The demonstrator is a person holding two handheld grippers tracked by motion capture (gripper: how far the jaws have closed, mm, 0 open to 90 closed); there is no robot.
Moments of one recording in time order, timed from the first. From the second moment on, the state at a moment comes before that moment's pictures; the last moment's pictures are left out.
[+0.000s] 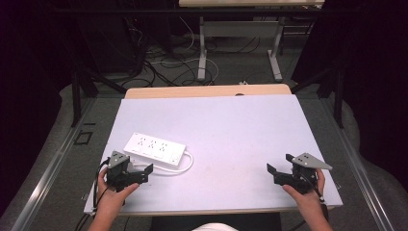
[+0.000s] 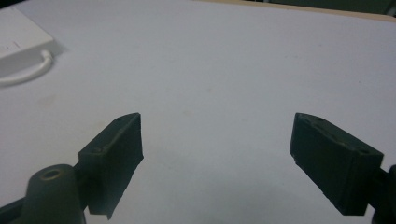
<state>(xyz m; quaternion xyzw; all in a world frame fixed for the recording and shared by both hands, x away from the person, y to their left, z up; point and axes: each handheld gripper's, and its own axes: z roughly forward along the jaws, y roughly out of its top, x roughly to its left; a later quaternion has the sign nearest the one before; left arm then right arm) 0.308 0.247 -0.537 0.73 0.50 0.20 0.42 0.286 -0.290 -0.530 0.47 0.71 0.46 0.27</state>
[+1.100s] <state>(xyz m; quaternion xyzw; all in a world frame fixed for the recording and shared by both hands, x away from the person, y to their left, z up) 0.319 0.249 -0.511 0.74 0.49 0.21 0.41 0.288 -0.290 -0.550 0.45 0.73 0.45 0.25</state>
